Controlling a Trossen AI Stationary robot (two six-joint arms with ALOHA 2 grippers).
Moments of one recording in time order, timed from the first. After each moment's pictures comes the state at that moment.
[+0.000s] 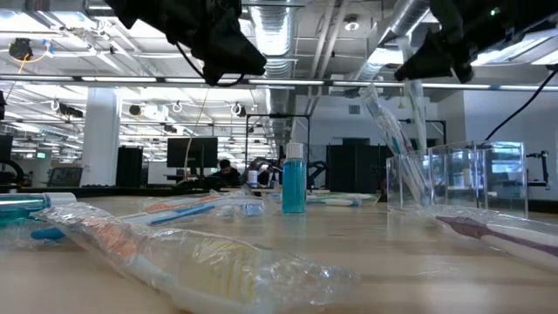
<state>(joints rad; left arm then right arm) 0.05 1.31 0.83 0.03 -0.01 -0.19 0.23 0.83 0.53 -0.19 0.80 0.41</state>
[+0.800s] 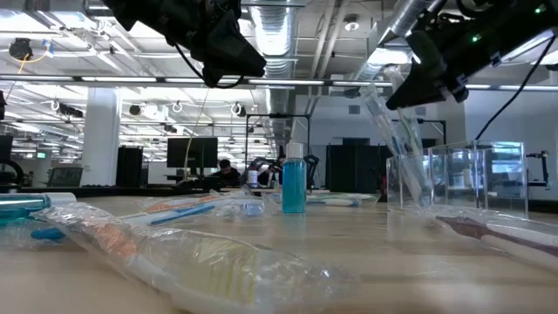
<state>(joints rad) 0.05 1.31 0.82 0.04 -0.01 -0.19 0.23 1.05 0.53 -0.15 0.84 0.52</state>
